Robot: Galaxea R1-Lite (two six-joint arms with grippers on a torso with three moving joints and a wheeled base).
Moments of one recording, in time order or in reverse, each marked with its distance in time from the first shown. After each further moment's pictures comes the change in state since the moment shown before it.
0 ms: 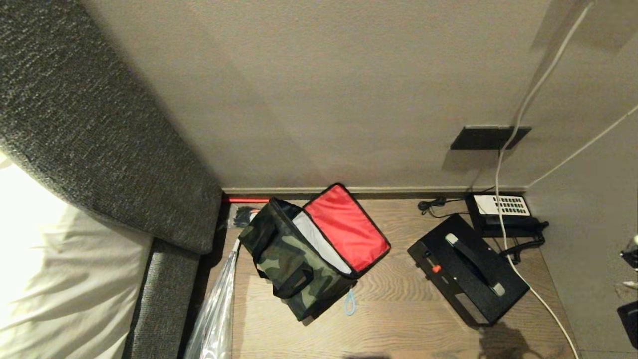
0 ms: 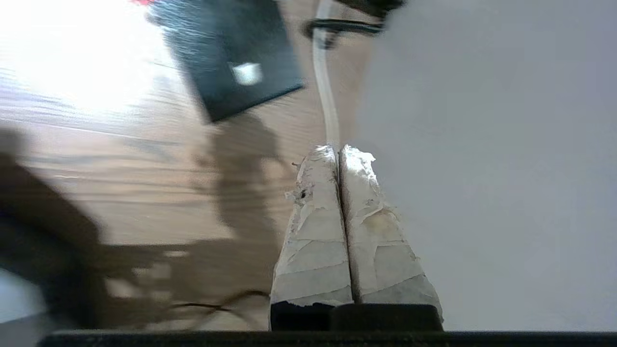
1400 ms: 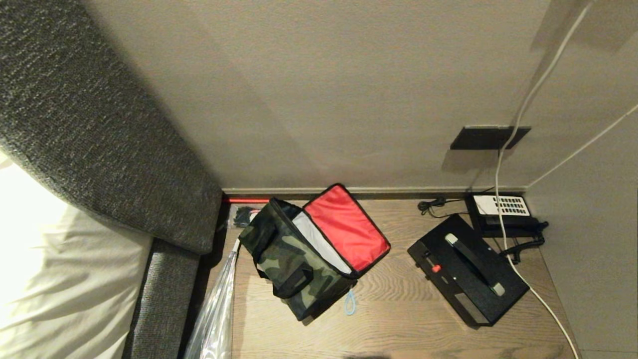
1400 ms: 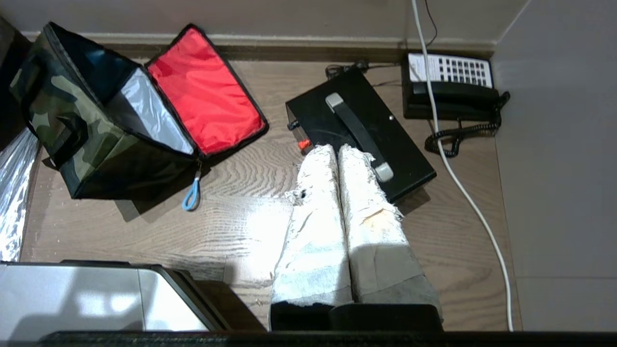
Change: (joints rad) left arm 0.000 0.000 0.000 0.001 0.000 0.000; right arm -0.057 -0.974 0.356 0.095 0.374 0.346
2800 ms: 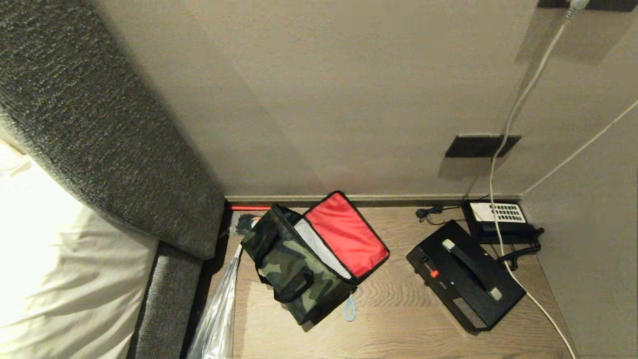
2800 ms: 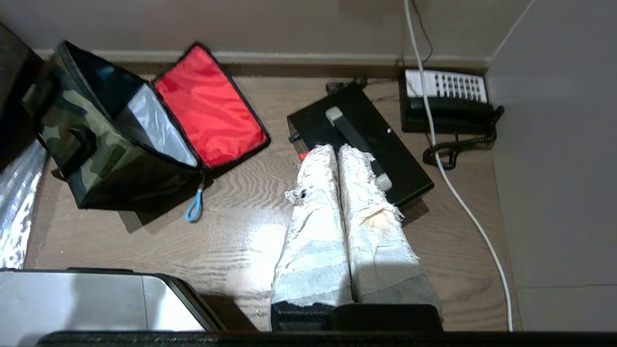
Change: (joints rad) left arm -0.001 0.000 0.000 0.002 0.000 -0.003; right arm 0.000 -0.010 0.000 0.003 0.001 0.003
